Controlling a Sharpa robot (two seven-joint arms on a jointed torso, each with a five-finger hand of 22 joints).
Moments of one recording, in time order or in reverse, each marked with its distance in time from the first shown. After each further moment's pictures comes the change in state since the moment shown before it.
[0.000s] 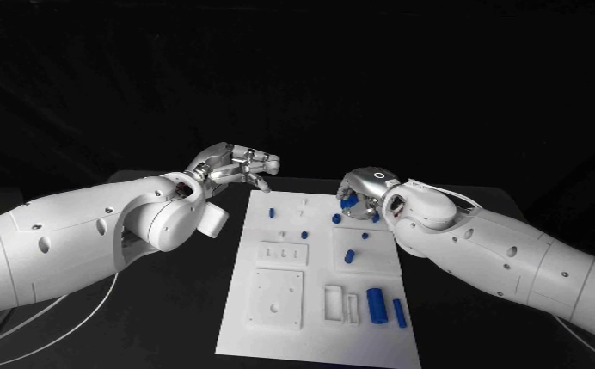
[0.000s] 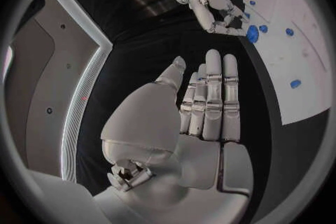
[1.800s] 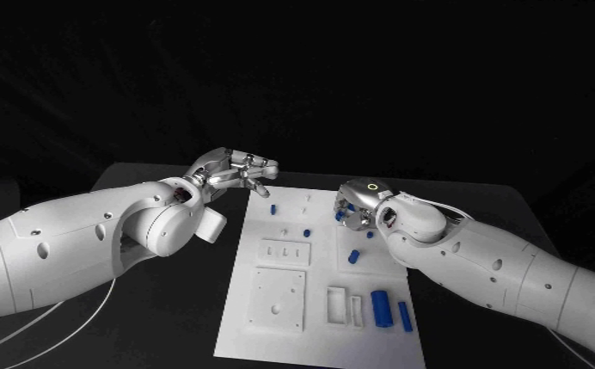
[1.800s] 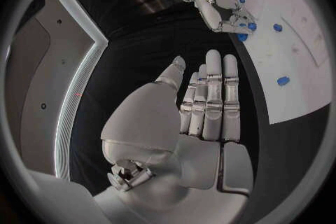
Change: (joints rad) left arm 0.000 0.007 0.000 -0.012 -0.002 0.013 -0.003; left_hand -0.003 0.004 -0.008 -0.003 0.000 -0.004 0.004 0.000 0.000 -0.007 0.000 0.000 0.000 -0.003 0.004 0.005 -0.015 0.000 -0.003 0.004 0.000 -0.011; right arm -0.028 0.032 0.000 -0.032 -0.073 -0.025 -0.029; right_hand 0.010 0.009 0.167 0.025 -0.158 0.121 -0.027 -0.004 0.005 0.177 -0.054 -0.005 0.002 -0.010 -0.033 0.016 0.014 -0.025 0.032 -0.029 -0.093 0.305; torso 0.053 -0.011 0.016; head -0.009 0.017
